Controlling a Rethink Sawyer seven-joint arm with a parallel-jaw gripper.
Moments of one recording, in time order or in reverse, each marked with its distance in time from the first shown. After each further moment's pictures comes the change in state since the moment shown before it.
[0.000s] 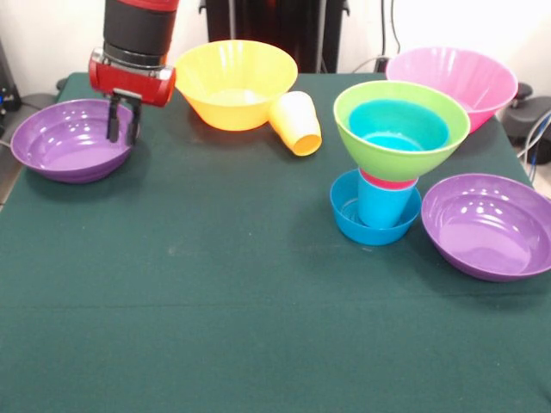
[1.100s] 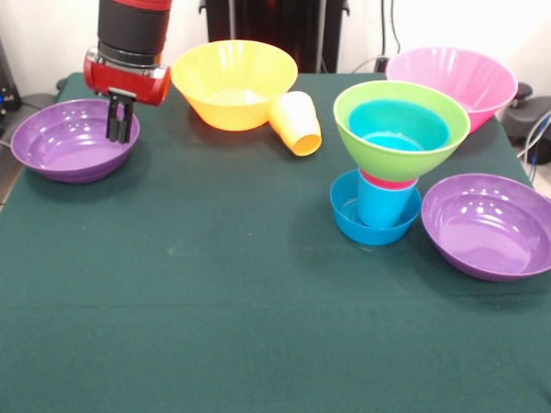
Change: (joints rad) arm -0.035 0.004 0.016 0.010 0.000 0.000 0.000
